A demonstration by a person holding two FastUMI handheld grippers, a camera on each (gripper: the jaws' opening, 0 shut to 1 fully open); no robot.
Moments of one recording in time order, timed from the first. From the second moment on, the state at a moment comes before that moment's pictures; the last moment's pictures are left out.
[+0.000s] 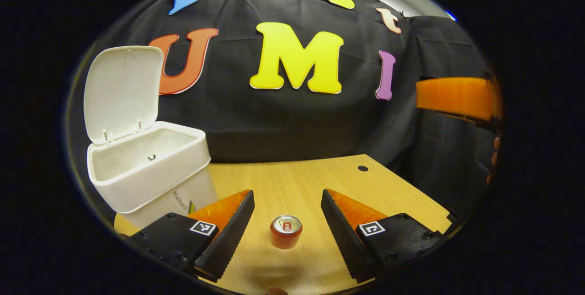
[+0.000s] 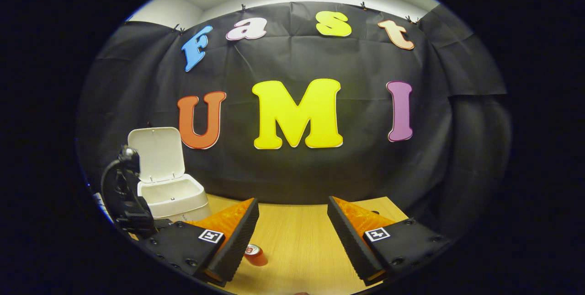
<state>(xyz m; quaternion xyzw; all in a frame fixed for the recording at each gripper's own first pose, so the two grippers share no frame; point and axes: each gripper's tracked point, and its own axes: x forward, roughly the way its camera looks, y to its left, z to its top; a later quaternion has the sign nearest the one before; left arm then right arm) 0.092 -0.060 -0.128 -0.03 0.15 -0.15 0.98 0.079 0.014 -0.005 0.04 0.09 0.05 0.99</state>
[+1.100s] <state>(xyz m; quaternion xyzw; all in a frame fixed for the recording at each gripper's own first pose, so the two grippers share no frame) 0.149 -0.080 -0.270 -0.02 0.23 -0.13 0.96 0.065 0.001 -0.028 -0.01 0.12 0.00 0.99</state>
